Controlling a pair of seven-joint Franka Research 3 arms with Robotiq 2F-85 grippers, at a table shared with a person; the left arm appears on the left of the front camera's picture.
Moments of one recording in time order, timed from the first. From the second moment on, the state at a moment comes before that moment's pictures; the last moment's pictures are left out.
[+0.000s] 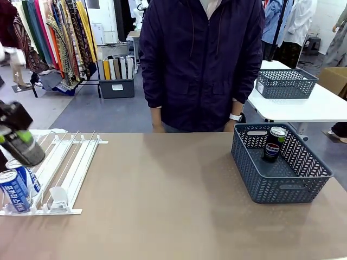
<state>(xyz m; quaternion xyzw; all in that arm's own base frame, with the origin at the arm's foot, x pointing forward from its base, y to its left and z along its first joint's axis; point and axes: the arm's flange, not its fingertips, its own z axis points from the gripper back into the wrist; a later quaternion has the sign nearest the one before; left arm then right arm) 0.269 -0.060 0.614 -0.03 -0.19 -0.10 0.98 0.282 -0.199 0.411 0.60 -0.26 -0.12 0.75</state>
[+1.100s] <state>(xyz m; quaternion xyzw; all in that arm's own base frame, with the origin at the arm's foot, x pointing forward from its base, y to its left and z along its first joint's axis) 0.320 -0.178 0.614 -0.06 -0.21 -0.16 0.96 0.282 -0.199 0.411 0.60 -0.26 -0.12 0.75</state>
